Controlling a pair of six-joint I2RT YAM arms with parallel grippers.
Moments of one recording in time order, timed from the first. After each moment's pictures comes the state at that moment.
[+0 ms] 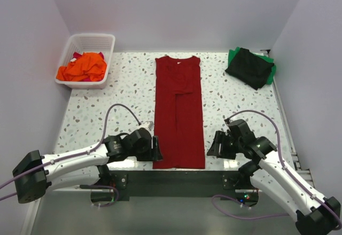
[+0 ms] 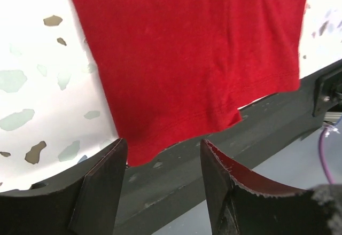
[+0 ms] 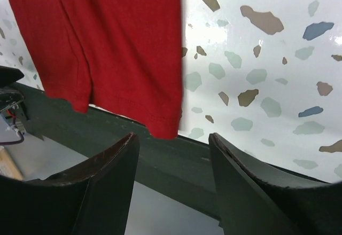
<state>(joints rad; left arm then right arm) -1.03 0.95 0.48 -0.44 0.00 -1.01 0.52 0.65 0.48 -0.85 -0.23 0.72</state>
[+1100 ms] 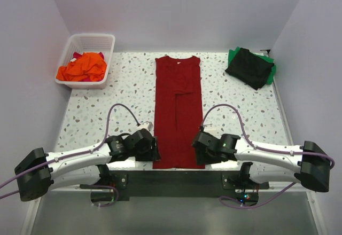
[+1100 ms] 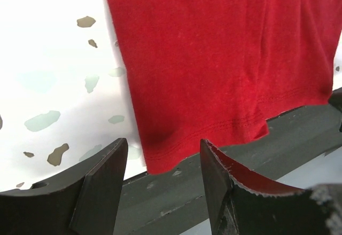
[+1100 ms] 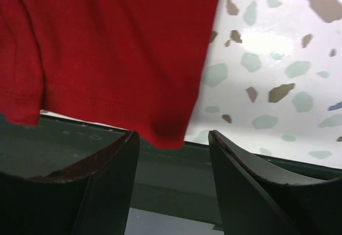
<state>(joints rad) -1.03 1.02 0.46 -0.44 -0.05 -1.01 1.14 1.11 0.63 -0.81 0.22 1.02</state>
